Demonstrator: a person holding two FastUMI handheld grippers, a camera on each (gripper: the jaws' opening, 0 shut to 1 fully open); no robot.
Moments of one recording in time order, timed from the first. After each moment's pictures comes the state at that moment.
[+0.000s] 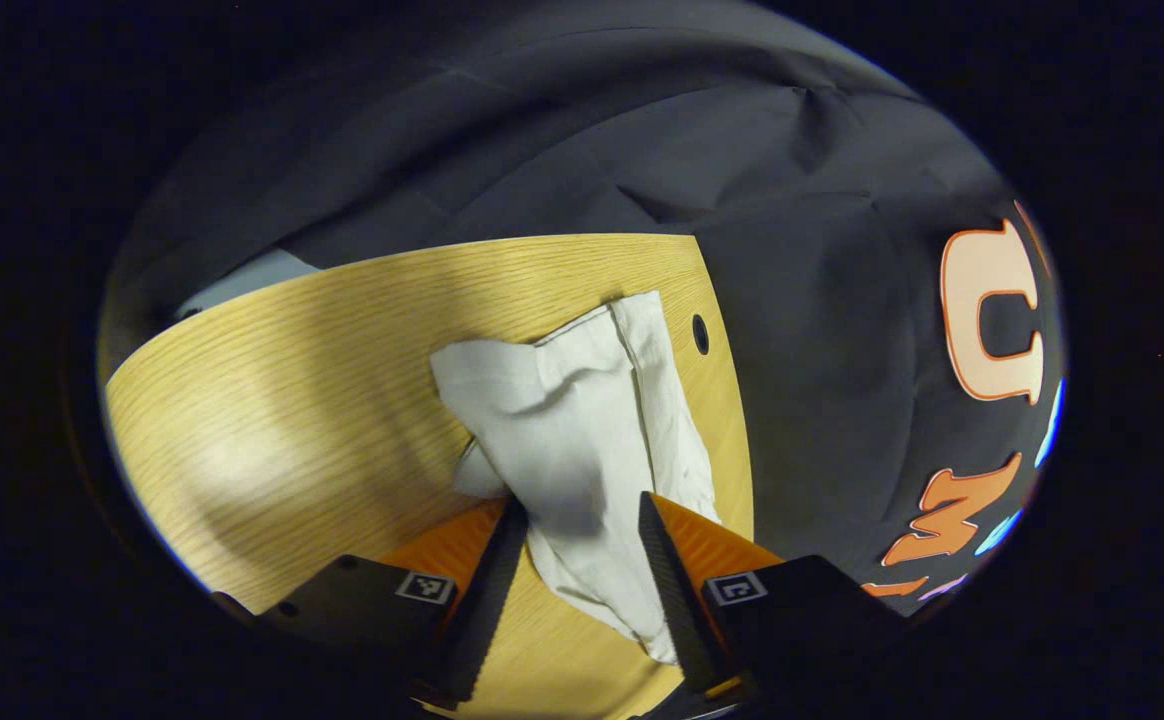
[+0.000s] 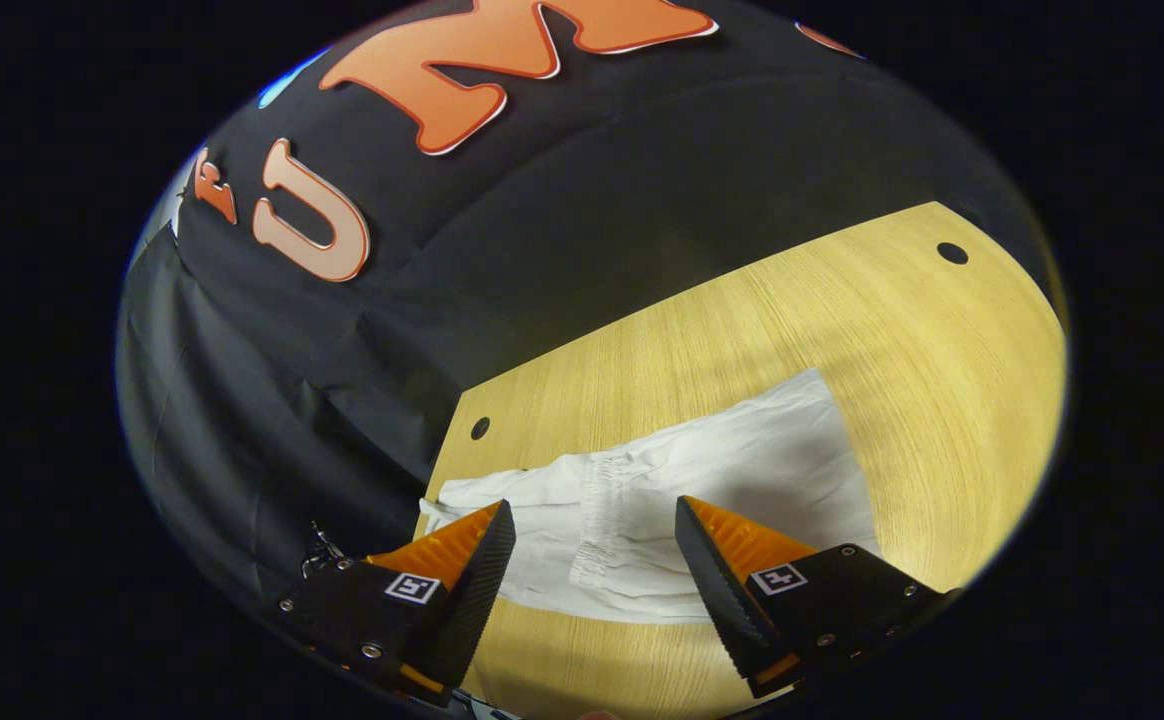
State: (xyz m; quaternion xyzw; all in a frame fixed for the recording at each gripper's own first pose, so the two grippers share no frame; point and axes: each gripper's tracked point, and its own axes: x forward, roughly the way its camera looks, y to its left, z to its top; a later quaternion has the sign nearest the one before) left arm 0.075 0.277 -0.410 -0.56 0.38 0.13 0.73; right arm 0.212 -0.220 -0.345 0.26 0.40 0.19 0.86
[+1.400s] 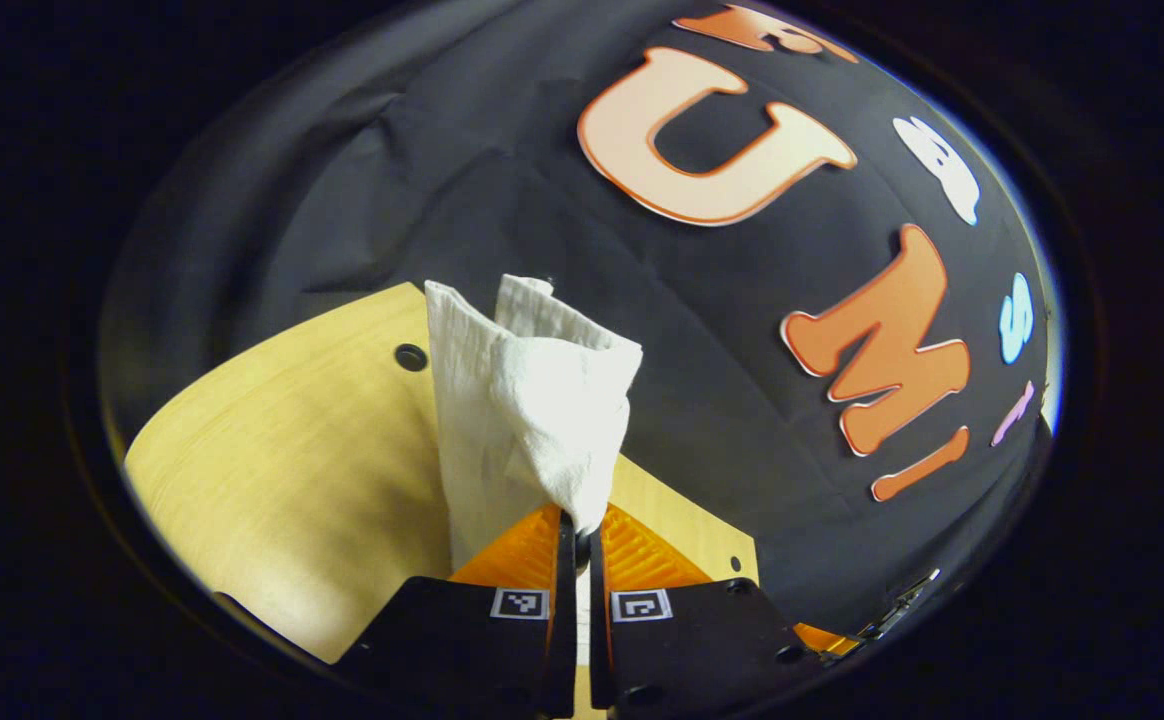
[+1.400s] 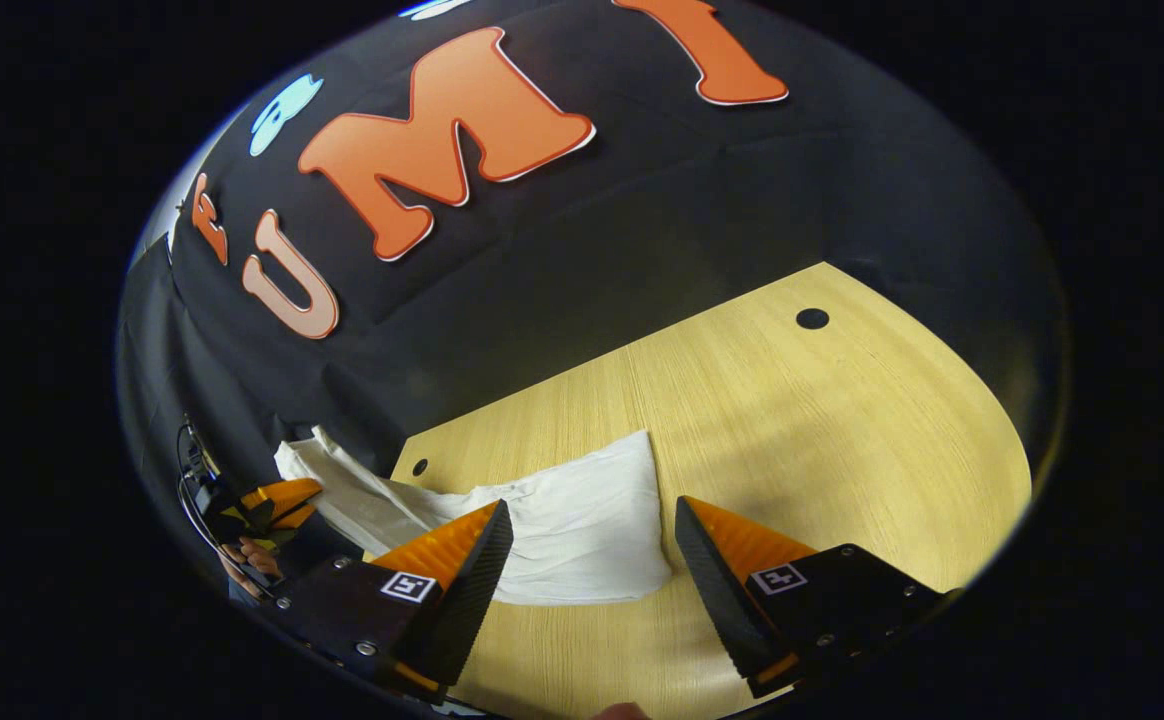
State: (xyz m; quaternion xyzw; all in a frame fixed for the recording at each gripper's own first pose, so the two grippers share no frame) left arm 0.168 0.050 -0.155 -0.36 0.29 -0.01 0.89; right arm 0.179 -0.400 -0.305 0.24 0.34 0.11 0.90
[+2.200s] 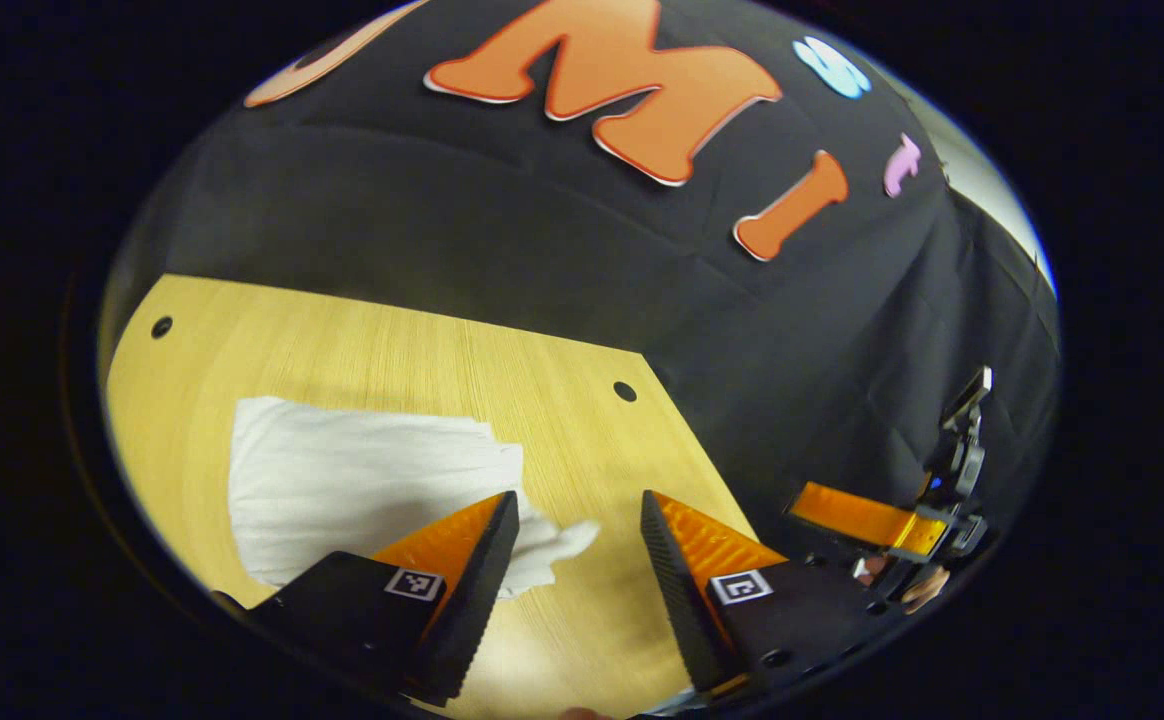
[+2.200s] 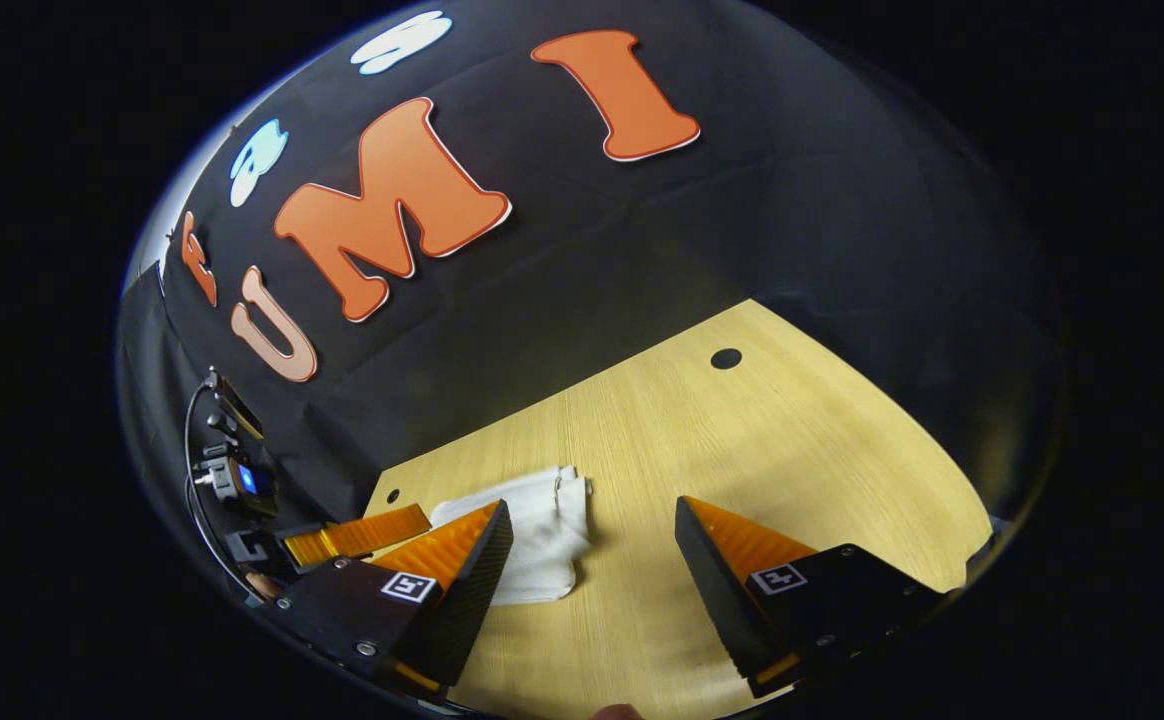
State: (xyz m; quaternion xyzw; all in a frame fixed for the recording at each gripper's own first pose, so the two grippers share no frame) left arm 0.133 -0.266 -0.219 -0.18 0.37 -0.28 0.87; right arm 0.157 -0.509 -0.287 0.25 0.29 0.06 0.92
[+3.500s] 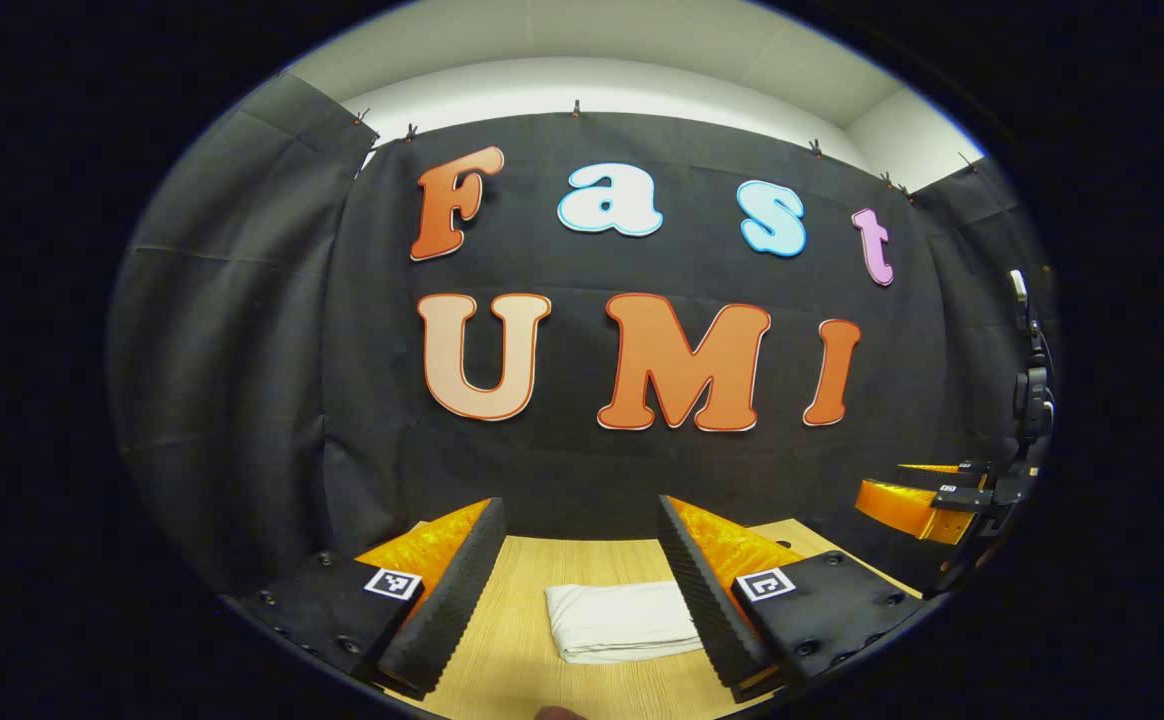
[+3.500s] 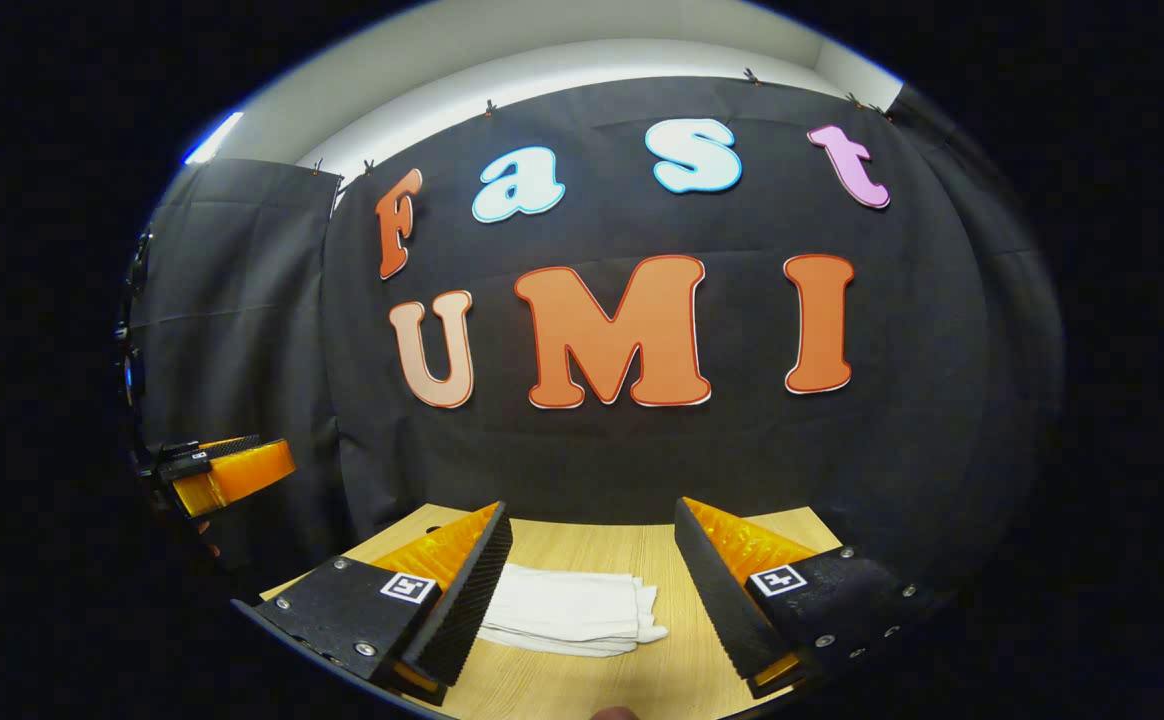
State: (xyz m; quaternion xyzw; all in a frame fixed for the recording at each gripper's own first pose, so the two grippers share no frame) left arm 0.002 -0.049 0.038 -0.04 0.03 -0.03 1.00; right arm 0.047 -0.386 -0.077 0.06 0.04 0.13 0.99
